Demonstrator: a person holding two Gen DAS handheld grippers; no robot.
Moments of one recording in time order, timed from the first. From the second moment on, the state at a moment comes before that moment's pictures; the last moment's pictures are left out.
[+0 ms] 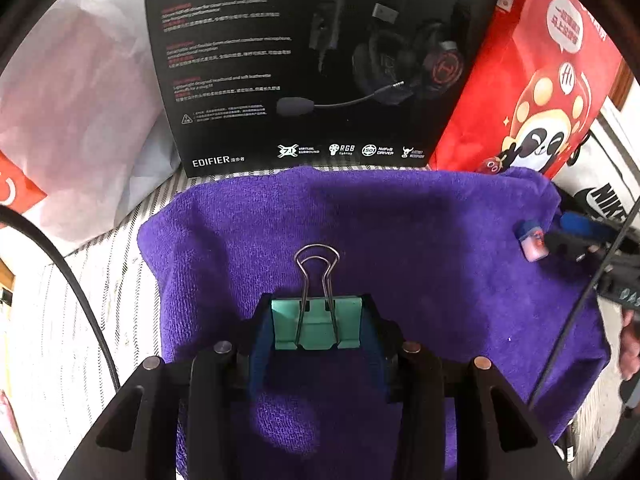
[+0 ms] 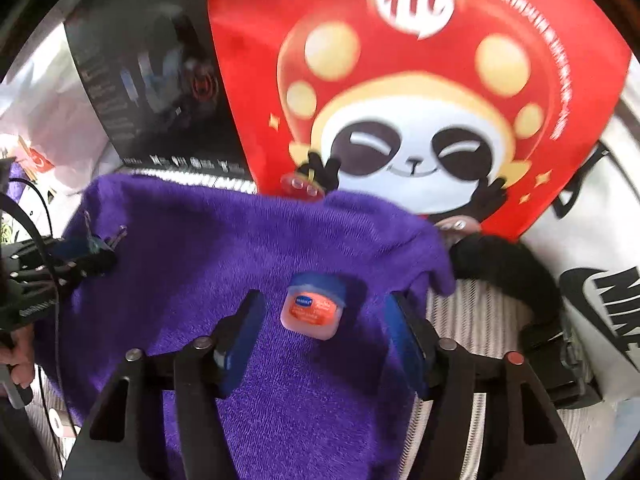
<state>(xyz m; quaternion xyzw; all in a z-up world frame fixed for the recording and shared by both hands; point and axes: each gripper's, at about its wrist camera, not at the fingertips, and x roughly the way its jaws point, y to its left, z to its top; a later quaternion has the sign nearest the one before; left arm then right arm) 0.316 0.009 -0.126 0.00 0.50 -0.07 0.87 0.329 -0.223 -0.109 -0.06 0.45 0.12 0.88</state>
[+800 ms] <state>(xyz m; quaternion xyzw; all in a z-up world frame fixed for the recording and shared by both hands) 0.277 -0.017 -0.112 0.03 0.52 -0.03 0.85 0.276 -0.229 -0.027 -0.08 0.38 0.14 0.91</state>
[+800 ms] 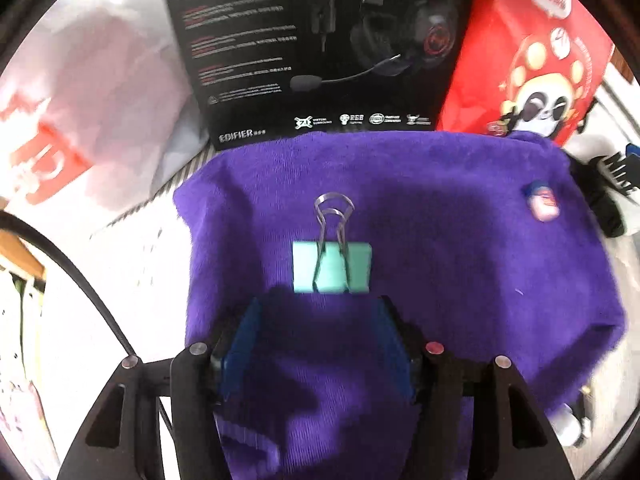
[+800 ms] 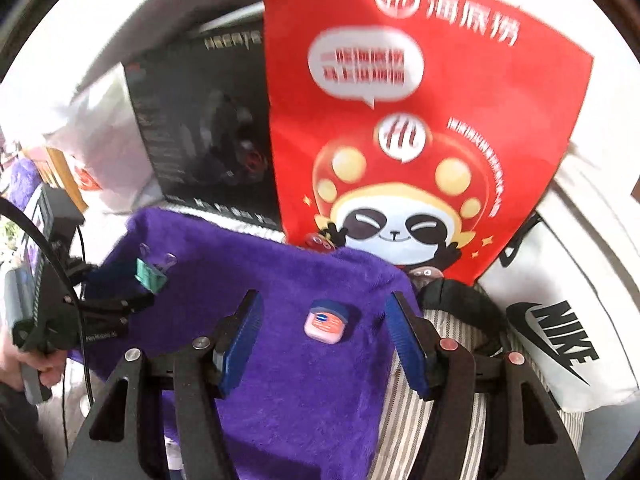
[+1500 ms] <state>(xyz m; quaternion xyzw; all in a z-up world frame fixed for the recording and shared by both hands) 0.118 -0.010 -0.113 0.04 0.48 -0.10 0.87 0.112 -0.243 -0.058 -0.01 0.38 0.12 0.92</state>
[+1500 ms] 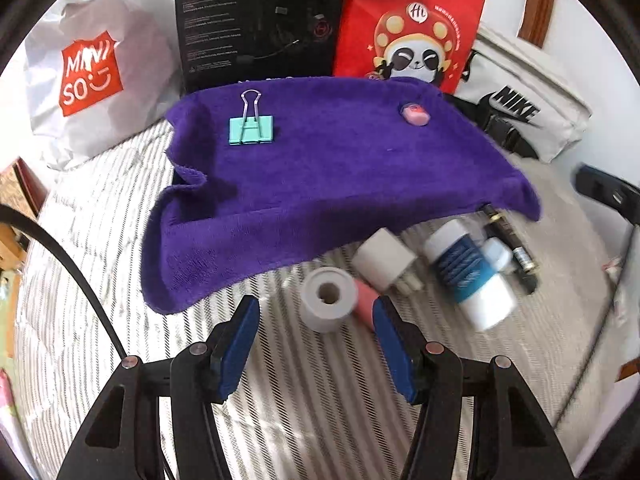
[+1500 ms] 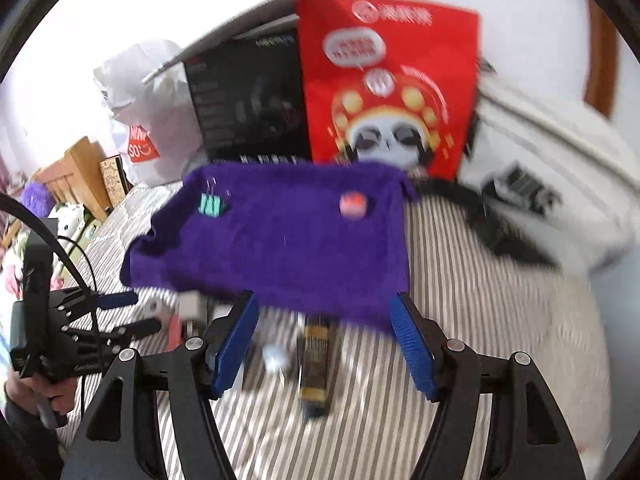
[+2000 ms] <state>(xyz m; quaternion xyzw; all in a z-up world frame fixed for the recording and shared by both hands) 0.128 -0.012 -0.130 0.04 0.47 -0.08 0.88 0.089 -0.258 -0.102 0.01 0.42 0.09 0.90</state>
